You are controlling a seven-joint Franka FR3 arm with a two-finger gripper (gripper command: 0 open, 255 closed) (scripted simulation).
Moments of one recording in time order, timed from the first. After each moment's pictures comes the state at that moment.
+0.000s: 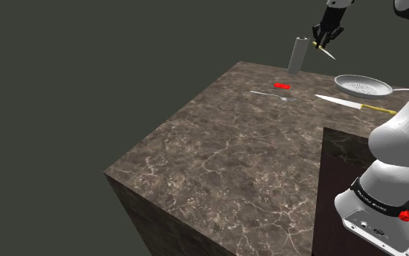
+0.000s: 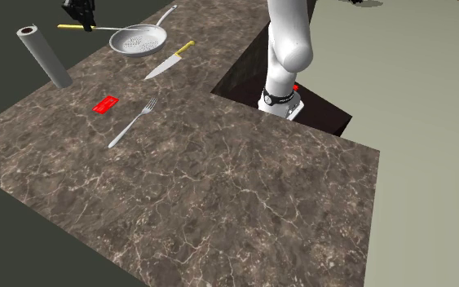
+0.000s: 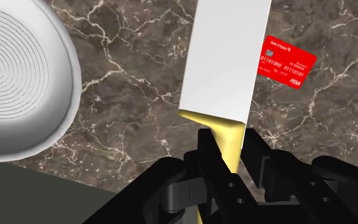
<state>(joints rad) -0.59 0.25 -0.16 -1.46 0.06 1.77 0.05</state>
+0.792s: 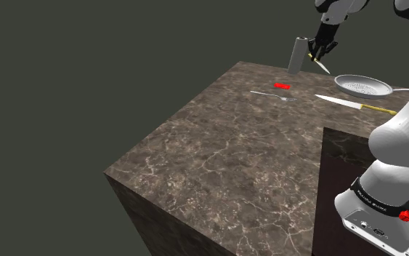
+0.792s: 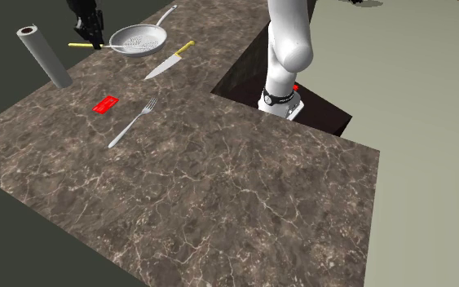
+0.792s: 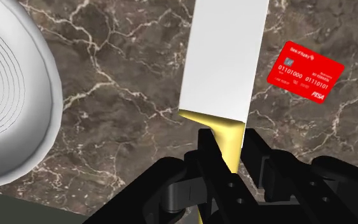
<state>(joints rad) -0.59 0.25 -0.16 -1.62 0.06 1.93 0.04</state>
